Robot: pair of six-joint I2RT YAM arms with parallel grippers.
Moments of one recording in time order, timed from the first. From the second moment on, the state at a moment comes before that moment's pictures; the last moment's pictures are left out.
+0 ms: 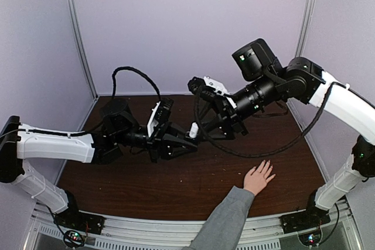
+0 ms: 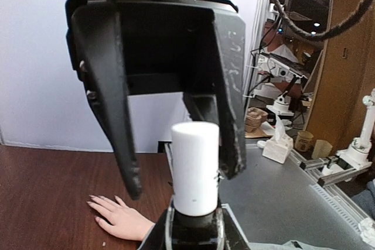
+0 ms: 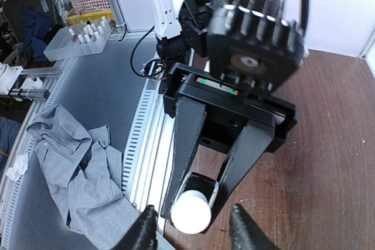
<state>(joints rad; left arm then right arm) -0.99 1.42 0.83 0.73 0.85 -0.22 1.00 1.51 1.73 -0.93 -0.62 -0.38</state>
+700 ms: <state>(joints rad) -0.99 1.32 0.73 0.64 0.35 -0.04 1.00 1.24 1.47 -0.53 -0.14 -0.07</state>
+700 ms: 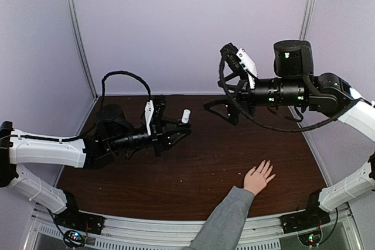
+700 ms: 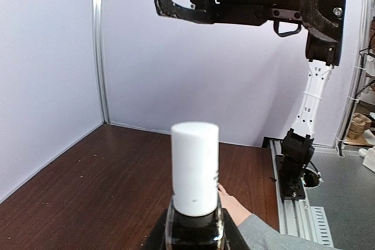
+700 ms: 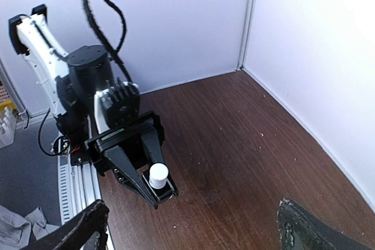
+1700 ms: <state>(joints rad) -1.04 1.44 0.73 0.63 -0.07 0.08 1.00 1.56 1.60 -0.58 -0.09 0.37</state>
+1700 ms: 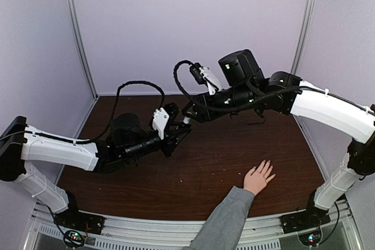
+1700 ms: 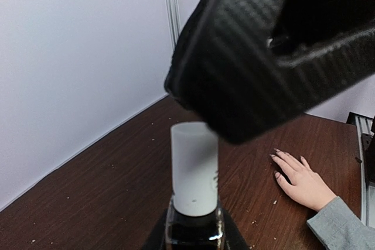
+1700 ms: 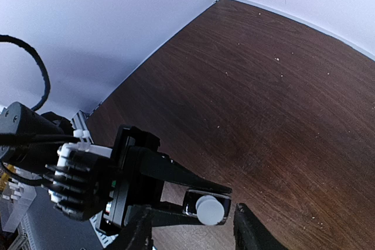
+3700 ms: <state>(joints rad) -1.03 1.34 0.77 0.66 0.67 -0.05 1.01 1.43 1.55 -0.57 -0.65 -0.10</state>
